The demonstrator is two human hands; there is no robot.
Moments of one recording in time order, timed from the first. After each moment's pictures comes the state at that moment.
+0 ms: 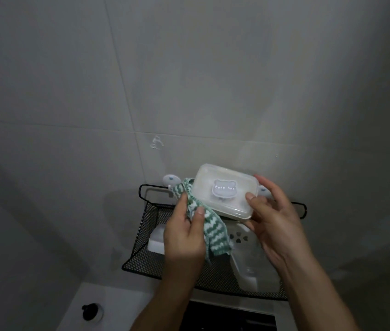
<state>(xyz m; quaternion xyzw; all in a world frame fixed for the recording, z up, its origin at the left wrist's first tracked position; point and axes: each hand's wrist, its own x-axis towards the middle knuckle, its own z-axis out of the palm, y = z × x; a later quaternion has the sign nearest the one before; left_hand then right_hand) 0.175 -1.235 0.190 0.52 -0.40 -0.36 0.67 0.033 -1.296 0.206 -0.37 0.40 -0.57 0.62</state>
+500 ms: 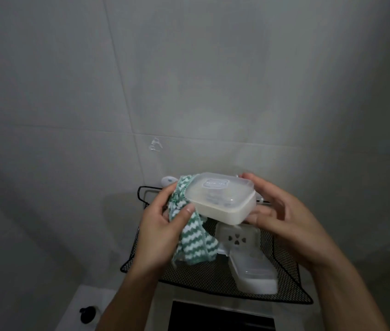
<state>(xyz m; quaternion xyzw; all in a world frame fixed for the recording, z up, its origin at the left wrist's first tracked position) 0.224 -1.240 0.196 0.50 -0.44 -0.38 0.64 -0.007 -1.292 0.227 -0.61 0.31 -0.41 0.60</state>
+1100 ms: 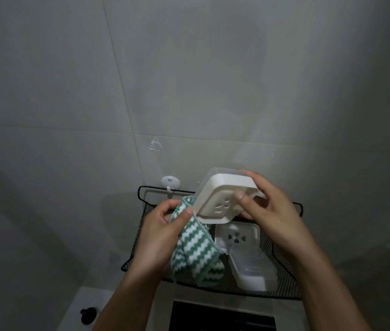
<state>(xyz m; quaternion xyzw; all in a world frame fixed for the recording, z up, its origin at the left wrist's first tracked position) 0.228 -1.238 0.191 0.53 -0.39 -0.49 0.58 0.015 -1.292 0.229 -0.66 0.38 -0.44 0.47</state>
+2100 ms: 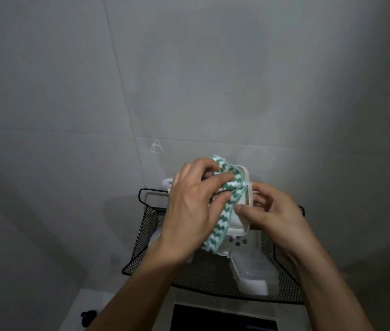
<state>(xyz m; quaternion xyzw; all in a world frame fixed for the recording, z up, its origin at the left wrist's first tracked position) 0.192 -1.260 0.254 0.53 -0.72 0.04 0.44 0.016 -1.298 0.227 -0.60 0.42 -0.44 0.52</state>
